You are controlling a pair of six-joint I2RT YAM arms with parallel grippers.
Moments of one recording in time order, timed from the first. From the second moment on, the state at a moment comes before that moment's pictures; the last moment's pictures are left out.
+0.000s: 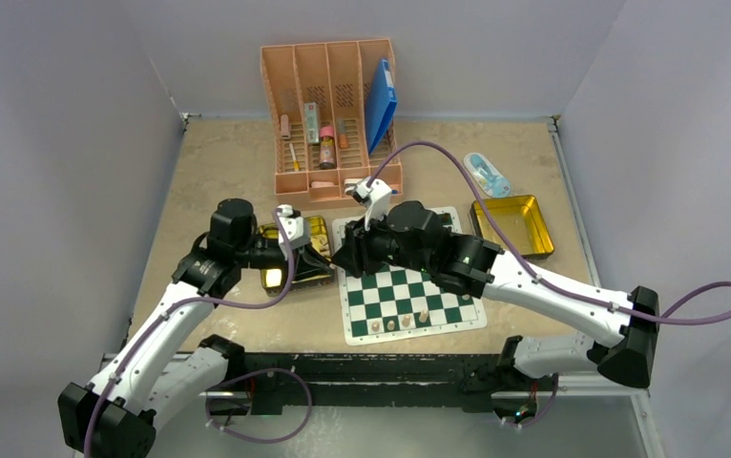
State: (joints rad) left arm -0.38 0.86 0.73 -0.35 1.03 0.32; right arm 1.08 1.24 1.15 -0.32 0.00 0.45
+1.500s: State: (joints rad) left arm -0.38 0.72 0.67 -0.32 0.77 0.24; right arm 0.96 1.24 0.91 -1.10 0.76 1.67
